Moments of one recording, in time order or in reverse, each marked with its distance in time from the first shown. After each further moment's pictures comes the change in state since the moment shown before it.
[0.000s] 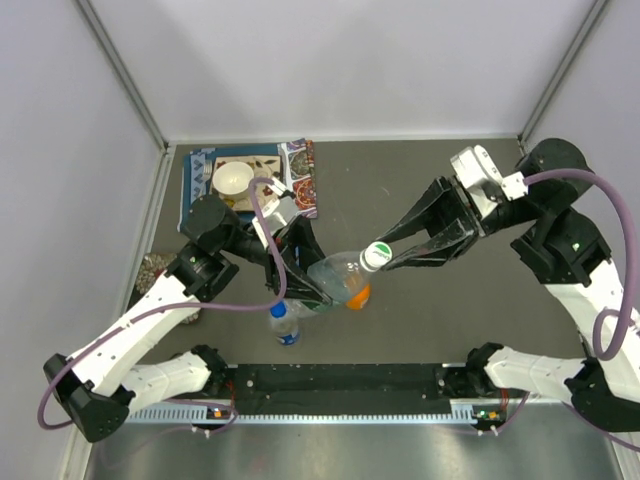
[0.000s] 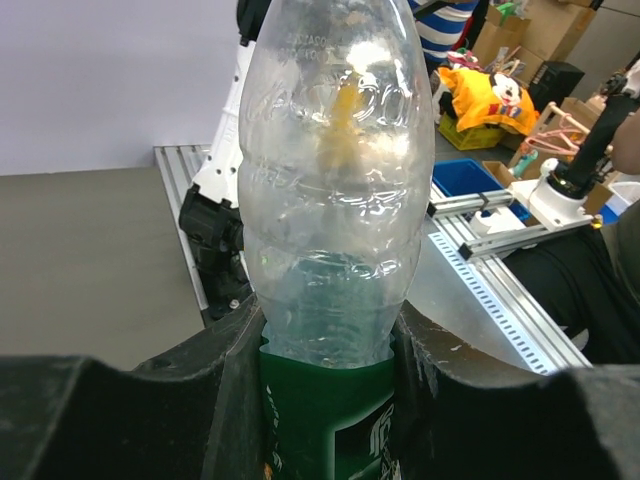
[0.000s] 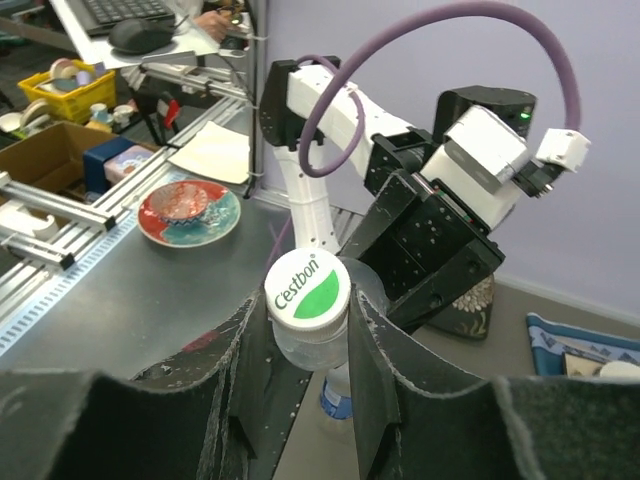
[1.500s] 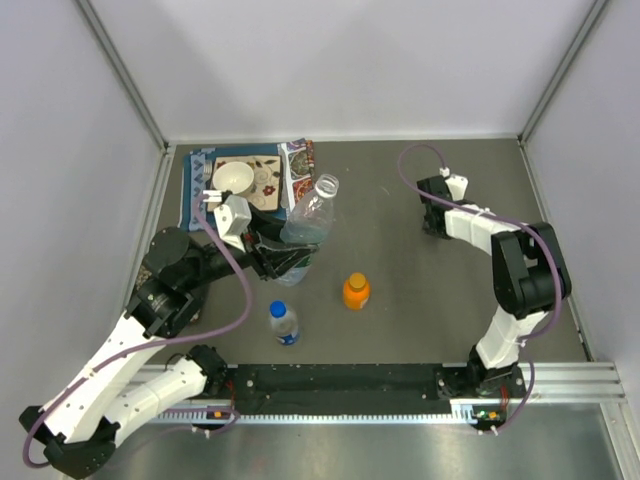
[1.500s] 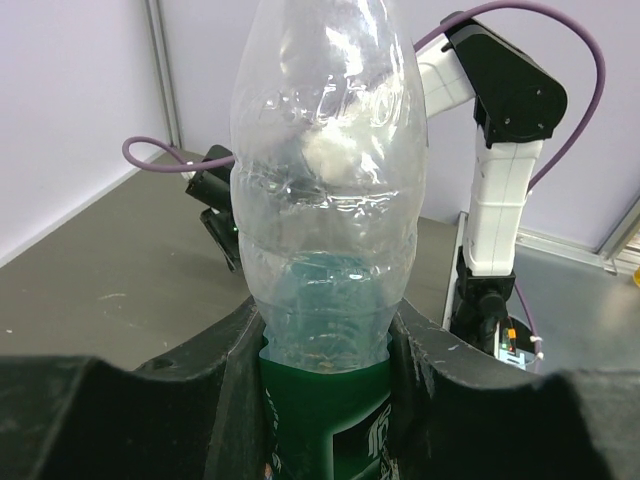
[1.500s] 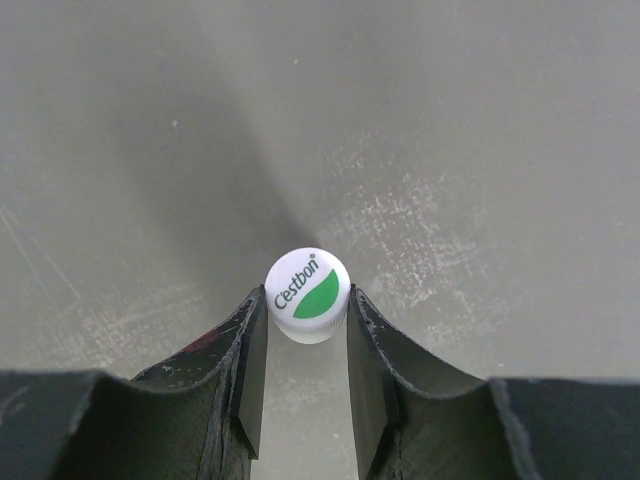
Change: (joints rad) left arm 0.027 -0.278 -0.090 -0.275 -0.758 0.326; right arm -0.426 0.665 -0.555 0.042 1.735 0.504
